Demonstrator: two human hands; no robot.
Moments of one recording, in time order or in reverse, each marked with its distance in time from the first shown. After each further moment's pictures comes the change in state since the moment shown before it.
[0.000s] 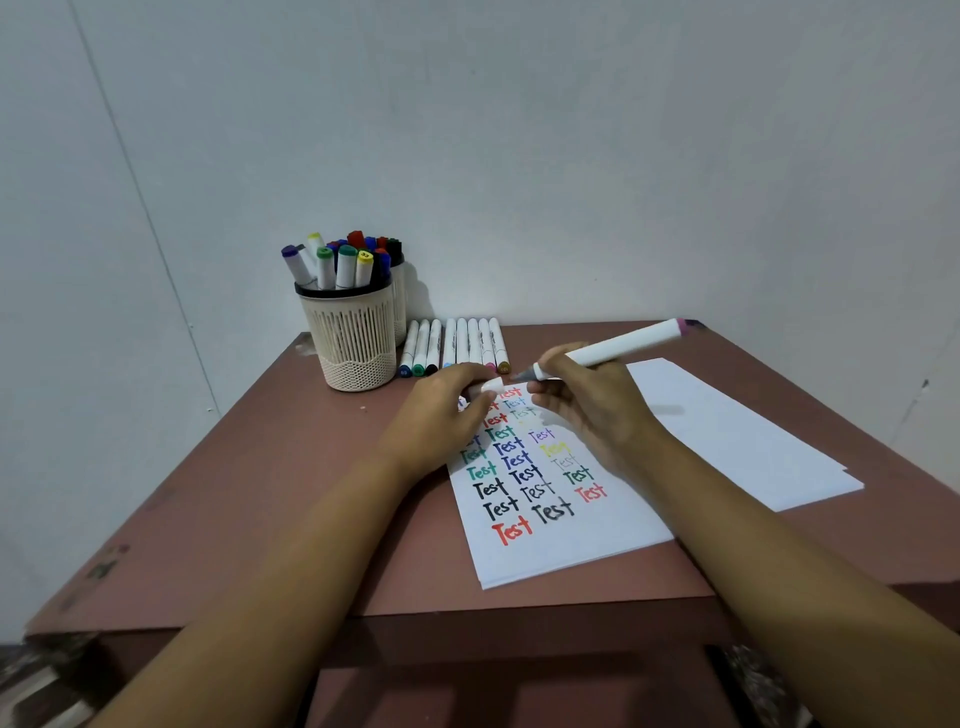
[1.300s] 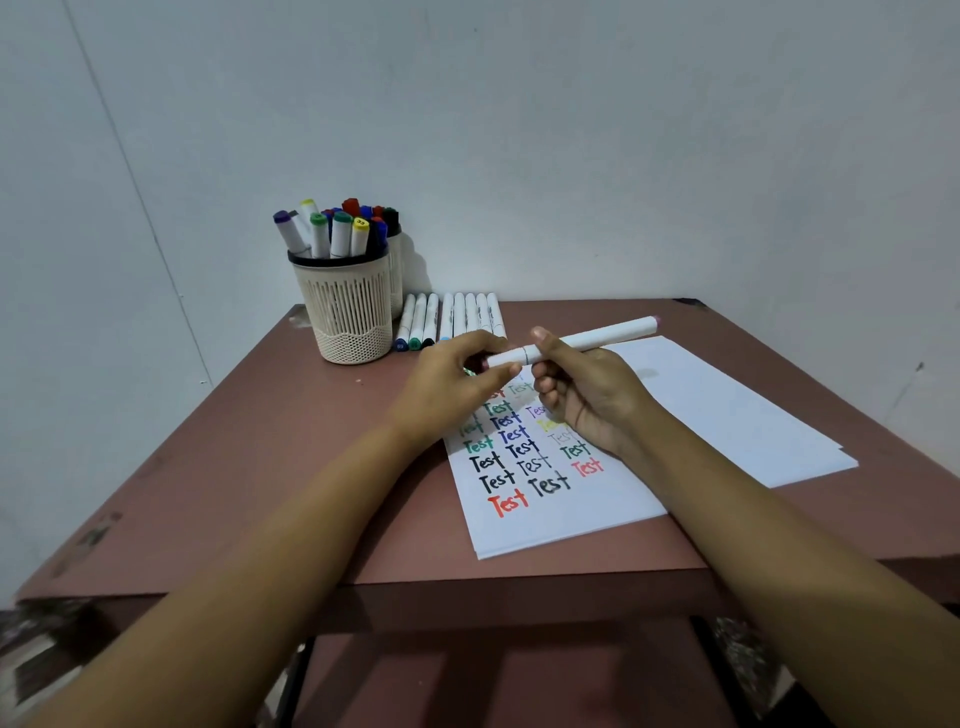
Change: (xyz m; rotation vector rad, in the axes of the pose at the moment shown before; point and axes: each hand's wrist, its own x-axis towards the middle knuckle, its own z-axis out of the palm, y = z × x) left_hand 0.003 0.015 0.003 -0.311 0.013 -0.069; right_hand -0.002 0.002 0.000 0.103 -0.008 0.236
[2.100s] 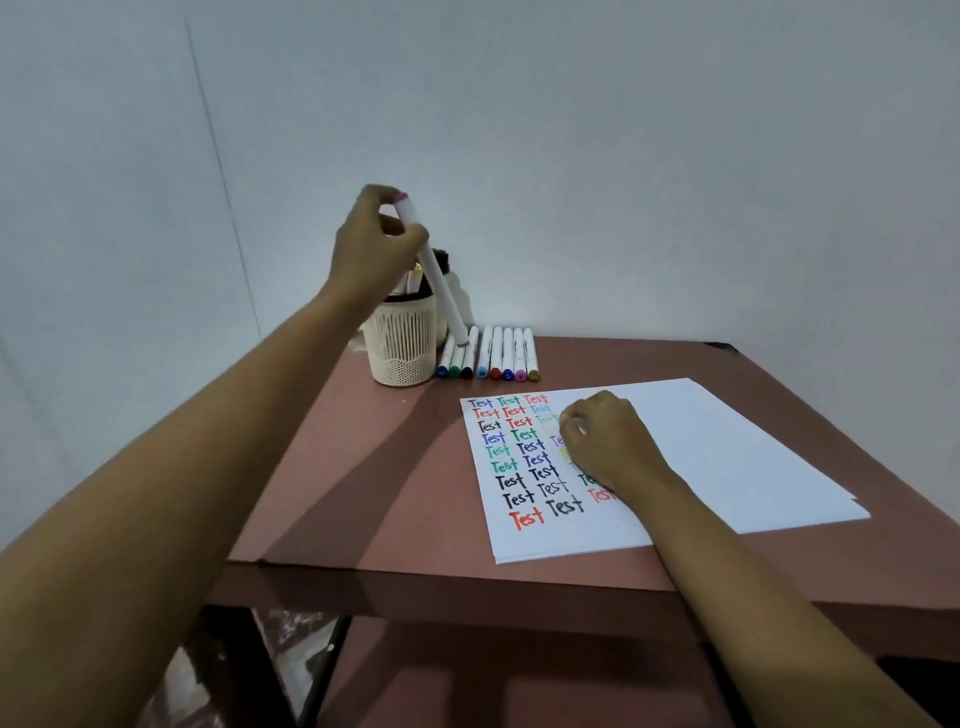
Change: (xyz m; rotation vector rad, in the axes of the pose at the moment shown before) left_hand 0.061 0.048 -0.120 0.035 0.486 -0.125; right_hand 0.008 0.024 -0.019 -1.390 0.155 -0.405
